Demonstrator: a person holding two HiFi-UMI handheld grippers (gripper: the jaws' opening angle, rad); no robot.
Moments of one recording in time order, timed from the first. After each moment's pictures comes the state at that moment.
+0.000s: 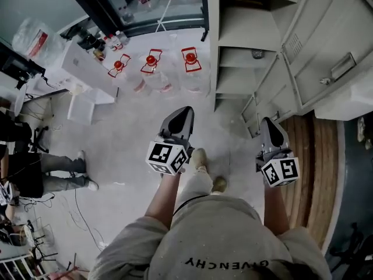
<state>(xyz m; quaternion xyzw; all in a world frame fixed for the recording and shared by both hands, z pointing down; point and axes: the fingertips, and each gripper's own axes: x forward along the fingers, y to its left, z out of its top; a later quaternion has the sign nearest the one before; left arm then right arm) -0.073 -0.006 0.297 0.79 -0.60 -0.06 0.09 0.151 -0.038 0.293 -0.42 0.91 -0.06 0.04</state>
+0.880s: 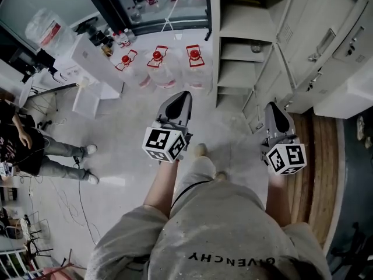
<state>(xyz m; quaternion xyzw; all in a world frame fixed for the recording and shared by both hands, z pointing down) -0.062 0.067 0.251 0.79 -0.61 -0.07 0.03 0.172 0.023 0.253 -0.41 0.91 -0.03 0.06</state>
